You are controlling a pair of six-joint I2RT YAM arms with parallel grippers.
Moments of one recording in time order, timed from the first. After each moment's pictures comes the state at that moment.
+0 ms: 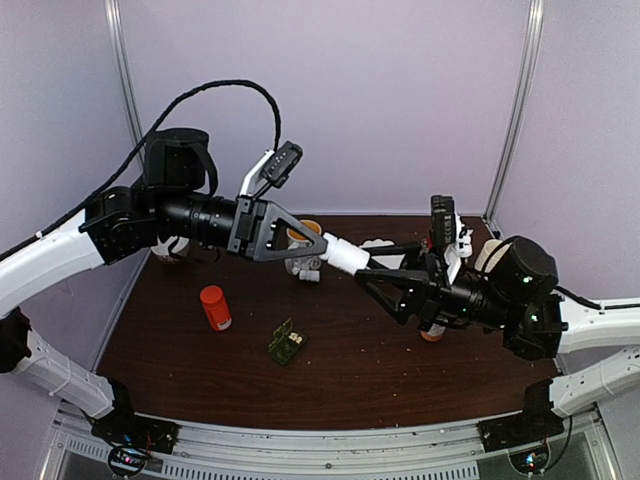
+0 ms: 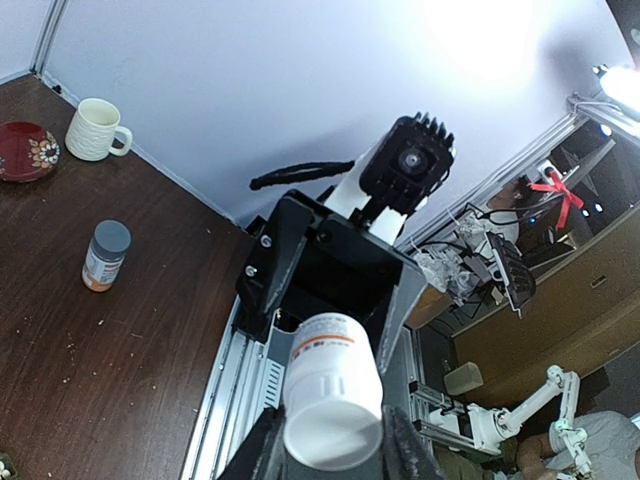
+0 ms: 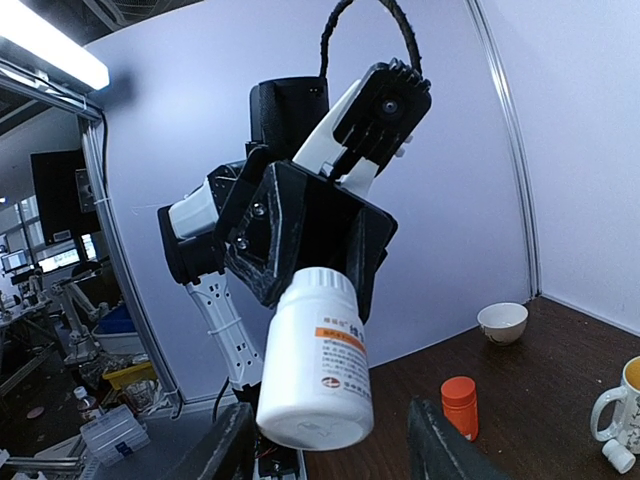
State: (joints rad) left arm -1.00 1.32 1.41 -0.33 0.69 -0.58; right arm 1.17 1.03 0.70 0.61 -0.17 0.30
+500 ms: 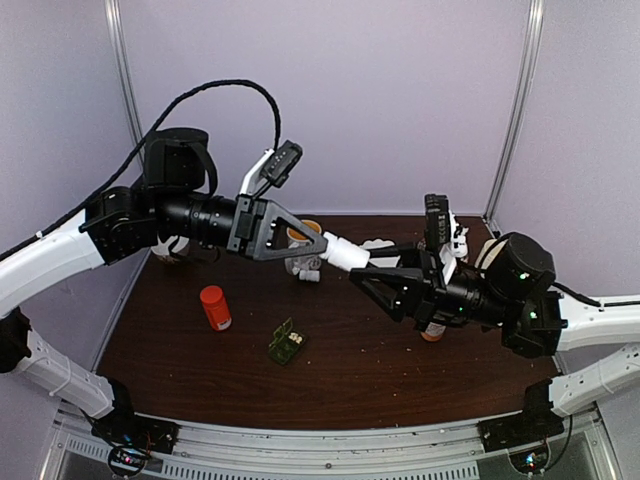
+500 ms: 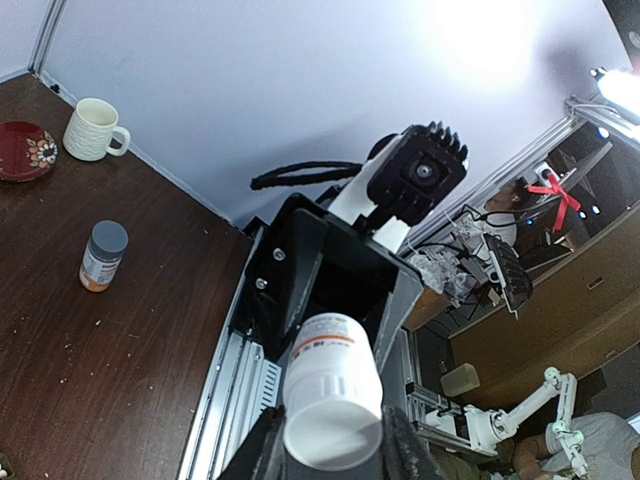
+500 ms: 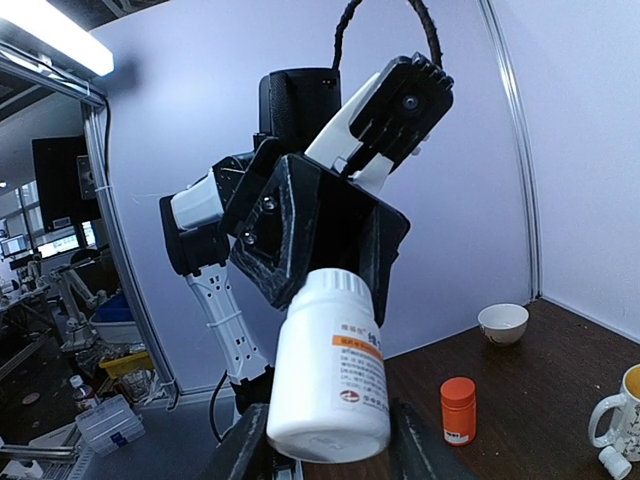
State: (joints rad) left arm -0.99 1.32 1.41 -0.32 0.70 -0.59; right arm 1.18 1.05 0.74 0.57 -0.17 0.26
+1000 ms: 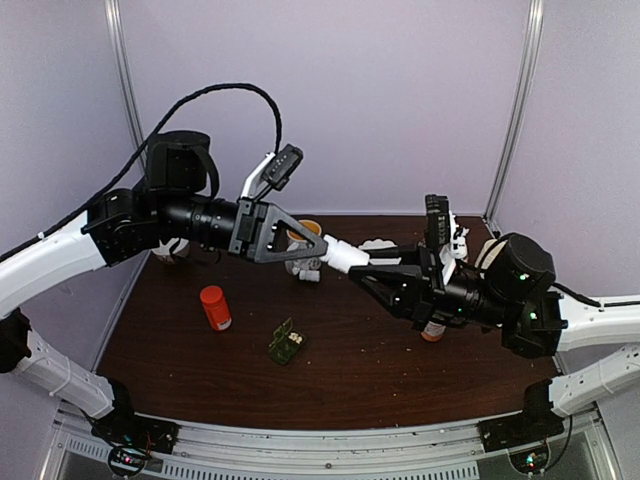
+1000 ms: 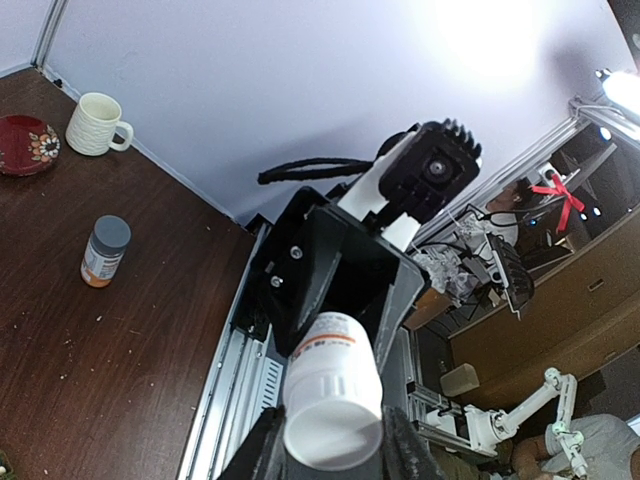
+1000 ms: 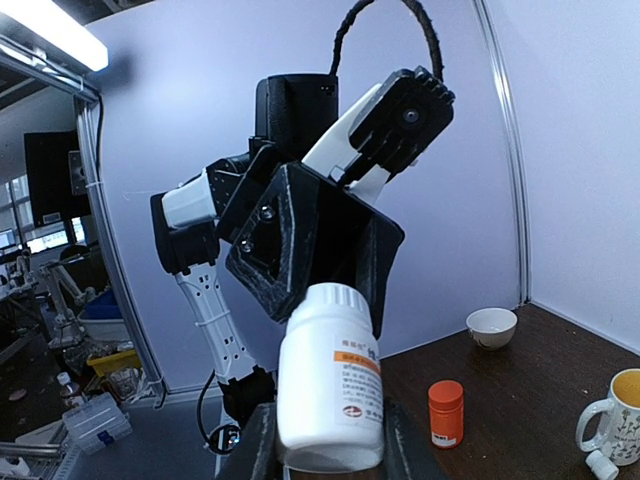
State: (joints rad) left arm -0.99 1.32 1.40 -0.32 0.70 -0.59; right arm 1.19 1.05 0.74 0.57 -0.14 0.24
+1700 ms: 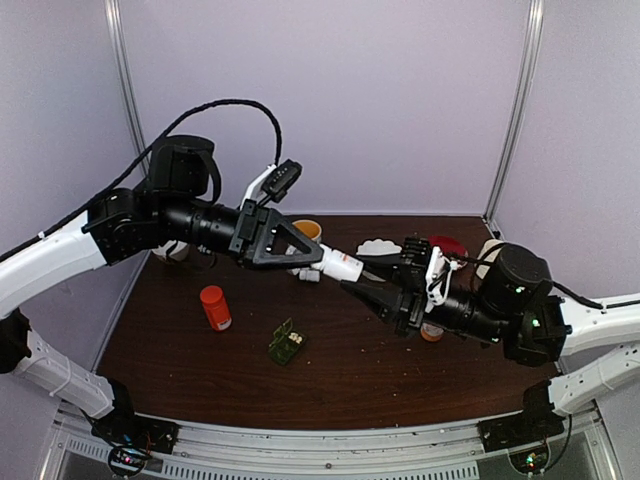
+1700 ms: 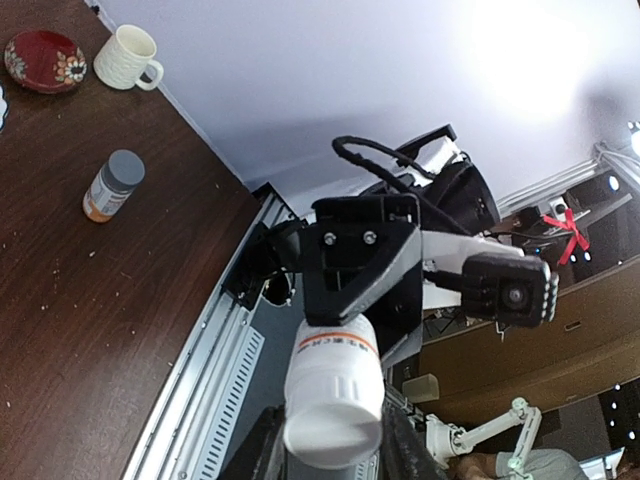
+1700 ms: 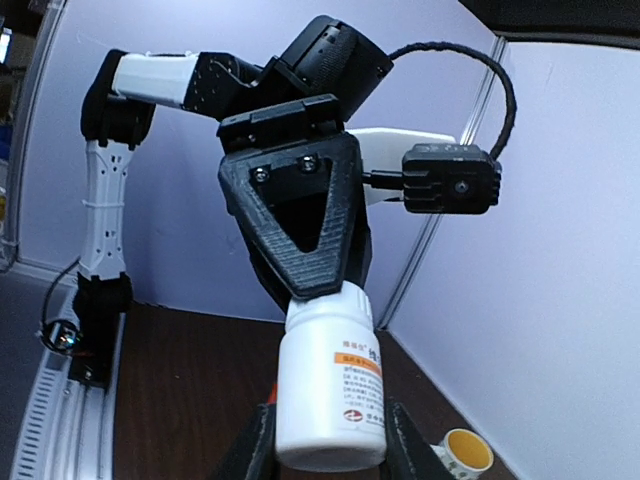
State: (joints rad) left arm -0.98 1.32 1.39 -0.39 0.70 -0.74; right arm 1.29 1.06 0.76 0.46 0.09 -0.35
